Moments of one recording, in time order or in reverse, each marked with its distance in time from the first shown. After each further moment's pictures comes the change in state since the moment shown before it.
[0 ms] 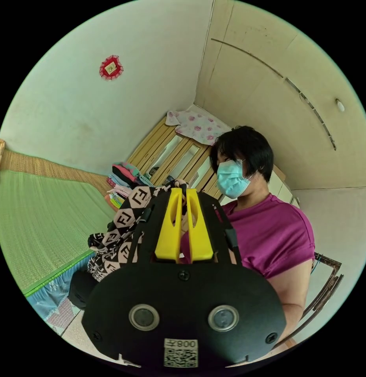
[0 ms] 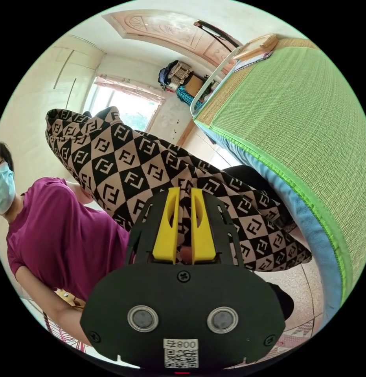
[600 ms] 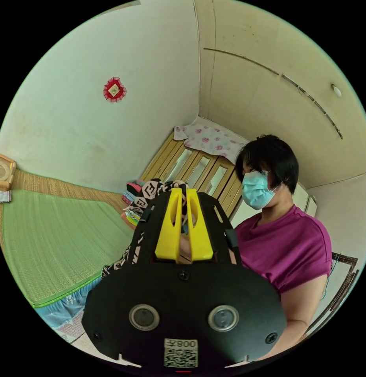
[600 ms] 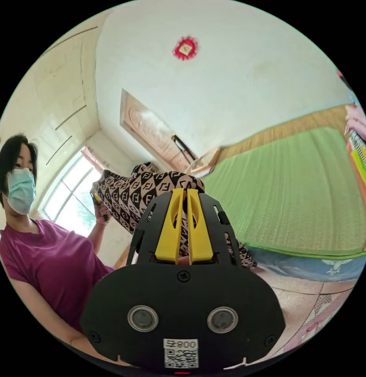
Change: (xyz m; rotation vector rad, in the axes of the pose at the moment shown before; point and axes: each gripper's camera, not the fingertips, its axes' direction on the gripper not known) left arm 0.040 0.073 -0.029 0.101 -0.133 0.087; right arm -0.248 0.222 -0.309 0.844 0.445 -0.016
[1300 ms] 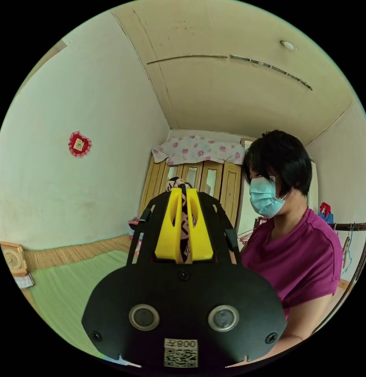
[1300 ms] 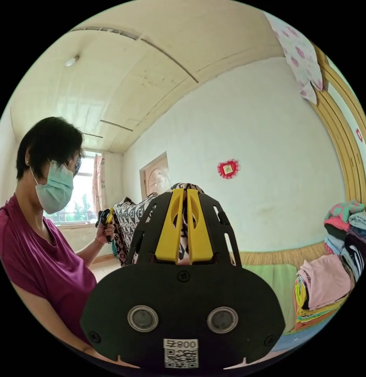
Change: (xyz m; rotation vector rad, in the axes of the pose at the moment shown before) left arm 0.155 -0.020 0.027 0.098 0.006 0.385; right arm -0.300 -0.016 -0.330 0.599 0.143 -0.546
